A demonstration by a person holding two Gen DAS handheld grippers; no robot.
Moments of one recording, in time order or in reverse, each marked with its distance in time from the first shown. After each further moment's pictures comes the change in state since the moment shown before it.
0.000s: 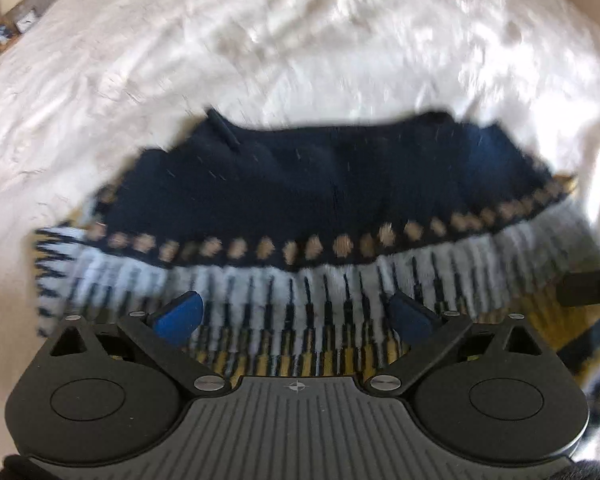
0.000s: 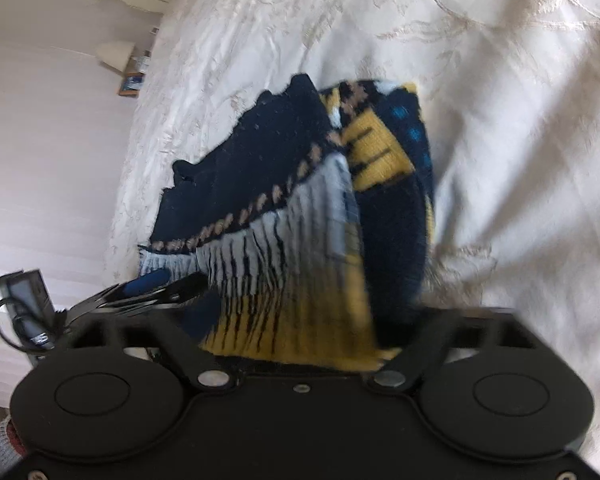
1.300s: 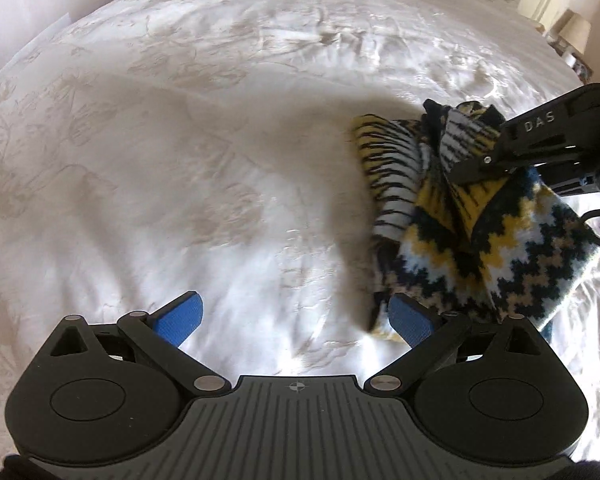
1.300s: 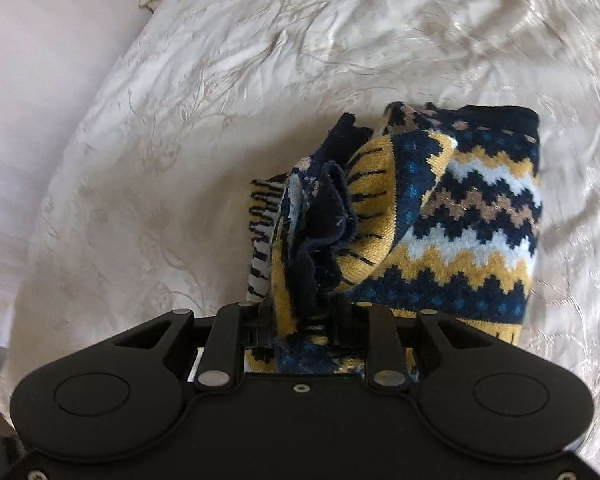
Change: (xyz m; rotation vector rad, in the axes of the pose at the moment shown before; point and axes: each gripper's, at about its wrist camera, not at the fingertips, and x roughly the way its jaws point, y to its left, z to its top) left arm -0.111 0.217 -0.152 -0.376 -0.105 -0.047; right arm 0.179 0.293 -0.046 -0.386 0.068 -0.350
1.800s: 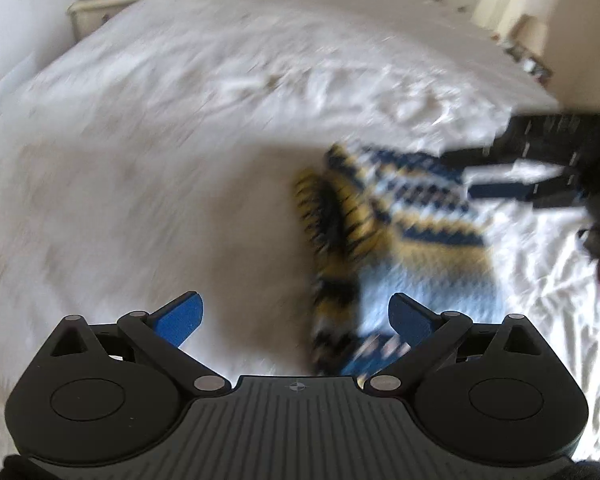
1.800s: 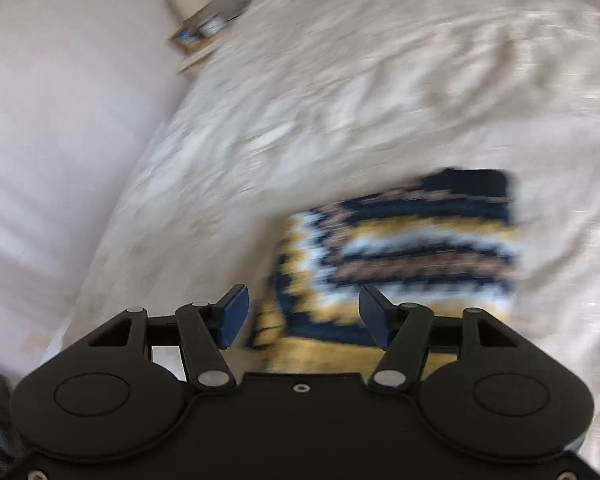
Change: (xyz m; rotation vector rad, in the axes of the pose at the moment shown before) left arm -0.024 -0.033 0.028 0.103 -0.102 -0.101; right arm -0.066 -0.048 -0.008 0.050 -0.204 0.133
